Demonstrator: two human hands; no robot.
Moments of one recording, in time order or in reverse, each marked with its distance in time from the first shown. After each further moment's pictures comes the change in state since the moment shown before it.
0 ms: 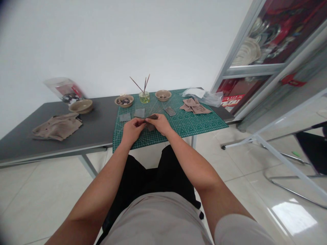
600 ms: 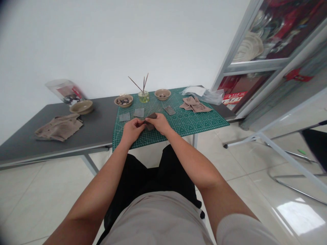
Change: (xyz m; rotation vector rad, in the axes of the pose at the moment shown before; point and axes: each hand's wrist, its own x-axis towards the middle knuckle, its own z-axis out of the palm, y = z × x) left_hand 0.000 -0.004 0.001 -0.009 -0.055 0.026; right_hand 0.003 0.005 -0.001 0.007 0.006 -0.015
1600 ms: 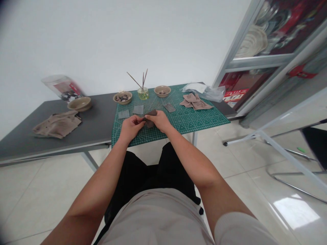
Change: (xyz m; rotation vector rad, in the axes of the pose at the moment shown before) left_hand 0.001 -0.008 0.001 -0.122 -0.032 -0.004; right_hand -0.003 -0.004 -0.002 0.038 -0.031 -0.001
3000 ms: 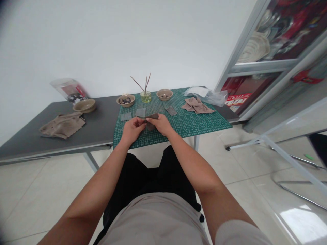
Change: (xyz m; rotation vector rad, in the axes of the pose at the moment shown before) left_hand -0.001 0.001 0.000 -0.058 0.030 -0.006; right_hand 0.000 0.002 -0.003 -0.066 -0.019 -0.064
